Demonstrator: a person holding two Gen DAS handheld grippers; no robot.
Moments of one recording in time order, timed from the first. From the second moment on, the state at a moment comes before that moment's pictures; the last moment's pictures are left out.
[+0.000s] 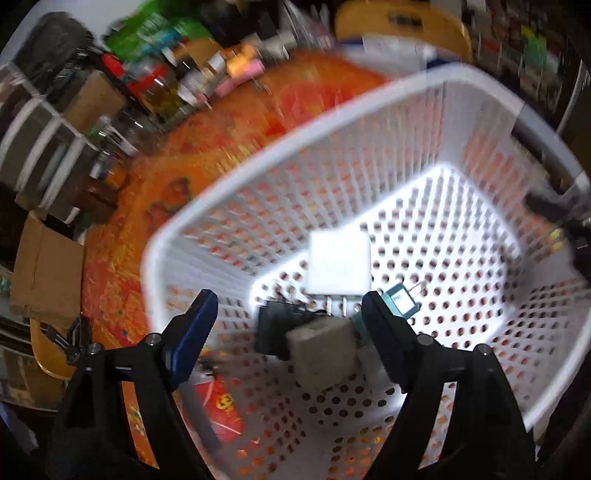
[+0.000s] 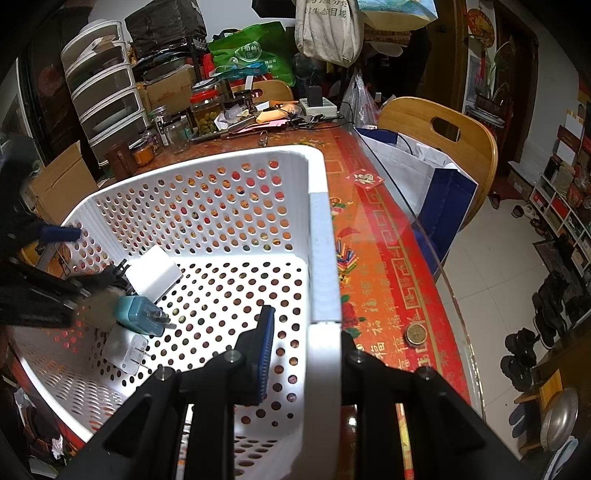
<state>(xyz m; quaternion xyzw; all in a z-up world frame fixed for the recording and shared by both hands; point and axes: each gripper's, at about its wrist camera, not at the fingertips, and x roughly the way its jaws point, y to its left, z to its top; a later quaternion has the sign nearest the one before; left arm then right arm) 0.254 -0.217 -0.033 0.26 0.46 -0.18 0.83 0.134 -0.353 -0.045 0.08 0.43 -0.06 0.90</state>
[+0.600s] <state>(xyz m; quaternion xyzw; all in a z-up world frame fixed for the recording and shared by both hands) 0.267 0.073 -0.078 -0.01 0.48 -0.04 0.88 0.134 -0.353 -0.044 0.08 0.43 -0.07 0.90</state>
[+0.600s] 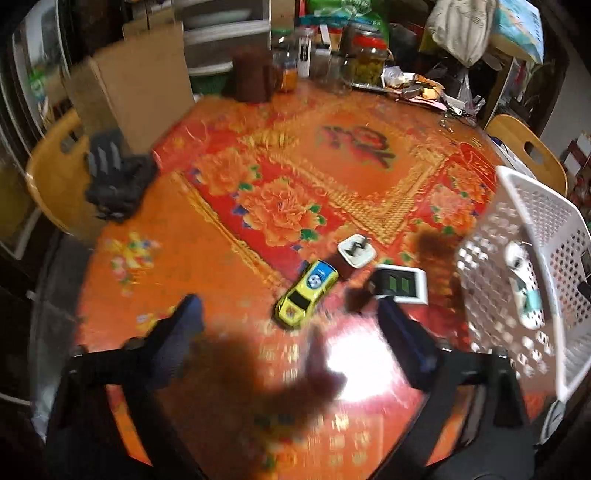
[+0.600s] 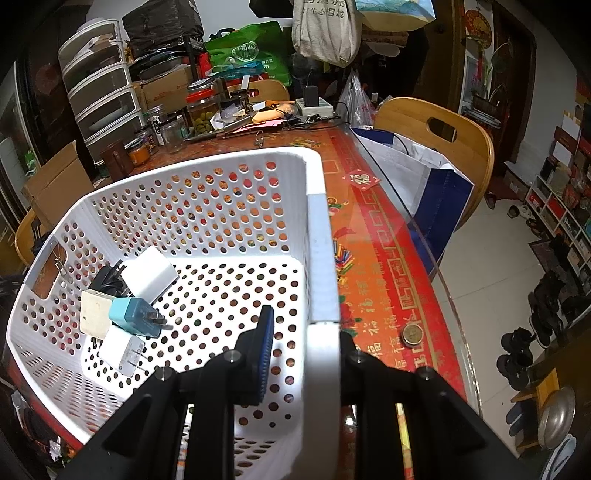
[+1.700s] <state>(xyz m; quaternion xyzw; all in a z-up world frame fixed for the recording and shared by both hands) 0.245 0.042 -0.035 0.04 0.38 -0.04 0.92 0.134 -0.354 -0.043 0.08 0.43 -0.07 0.90</state>
